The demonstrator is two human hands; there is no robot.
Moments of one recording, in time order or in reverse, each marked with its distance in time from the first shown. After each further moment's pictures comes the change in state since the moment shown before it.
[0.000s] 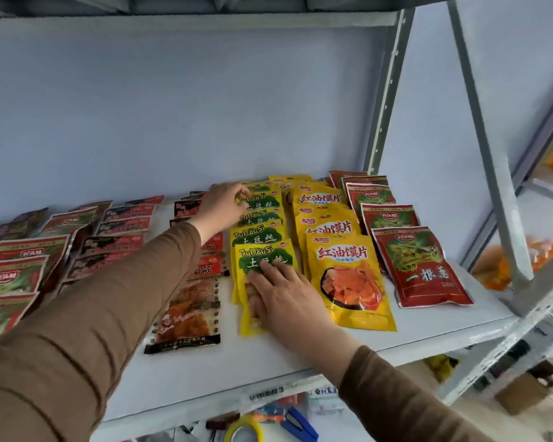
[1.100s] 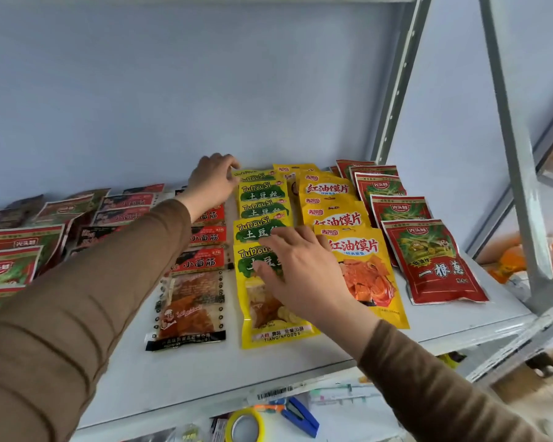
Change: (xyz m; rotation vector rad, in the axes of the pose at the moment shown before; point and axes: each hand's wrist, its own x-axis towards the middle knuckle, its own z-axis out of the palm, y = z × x) left_hand 0.026 -0.029 -0.019 0.096 0.037 0.019; right_hand 0.016 0.004 -0.036 0.043 0.196 0.064
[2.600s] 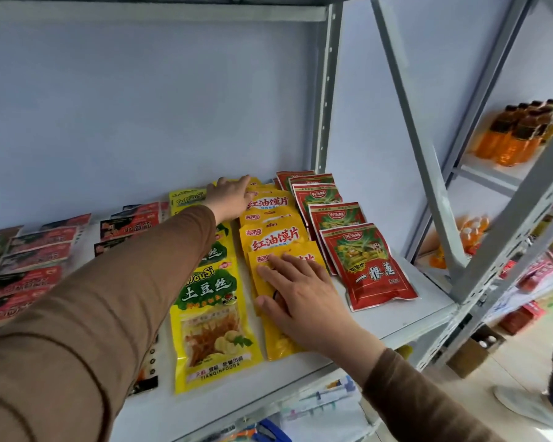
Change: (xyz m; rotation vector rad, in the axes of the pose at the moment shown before) left_hand 0.071 0.114 0.091 0.224 -0.316 0.107; right_hand -0.044 0.088 -0.005 -0.034 -0.125 0.088
